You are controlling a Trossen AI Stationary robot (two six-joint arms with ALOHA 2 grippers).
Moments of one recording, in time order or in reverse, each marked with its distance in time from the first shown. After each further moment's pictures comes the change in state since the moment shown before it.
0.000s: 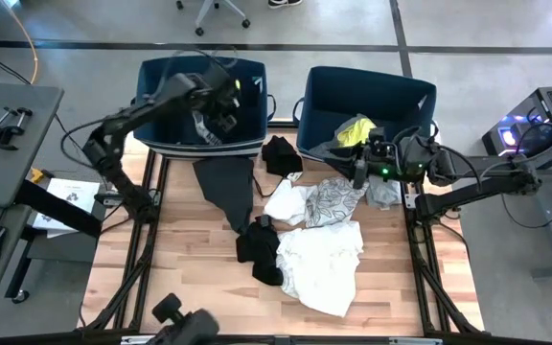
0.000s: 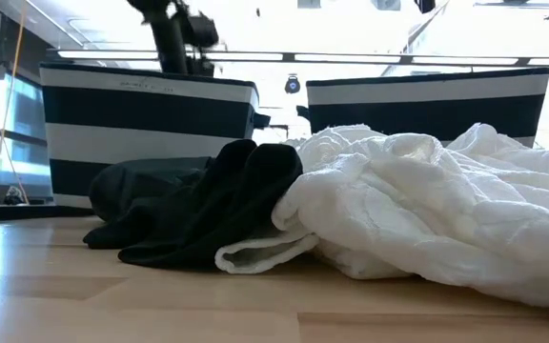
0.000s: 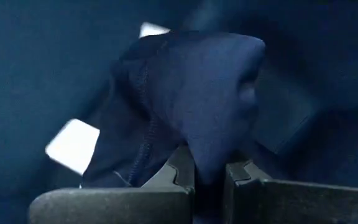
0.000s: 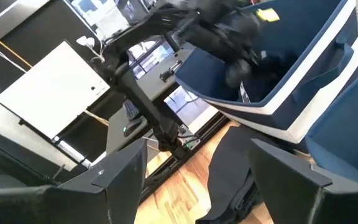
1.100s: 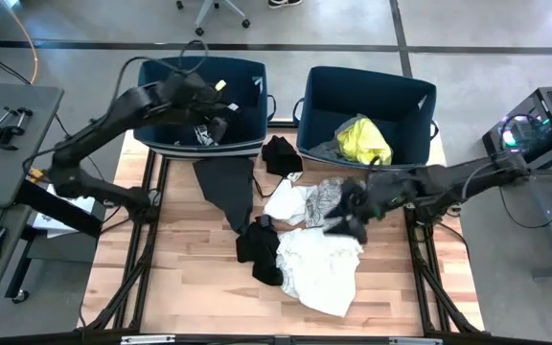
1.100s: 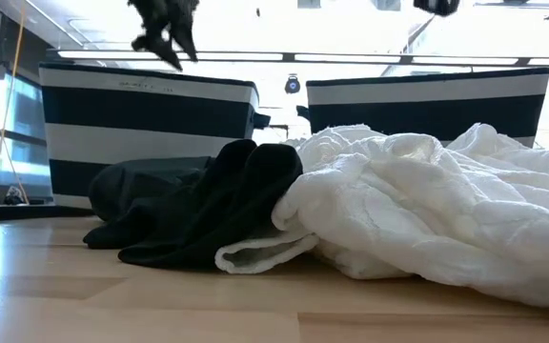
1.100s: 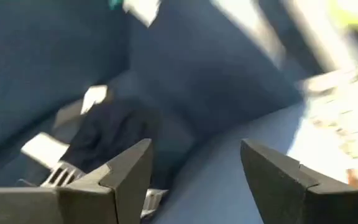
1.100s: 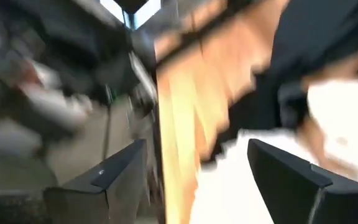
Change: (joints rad) left arm -0.180 -0.350 -0.025 0.023 0.153 -0.274; right arm 0.205 0.131 0.001 -0.232 -0.393 0.040
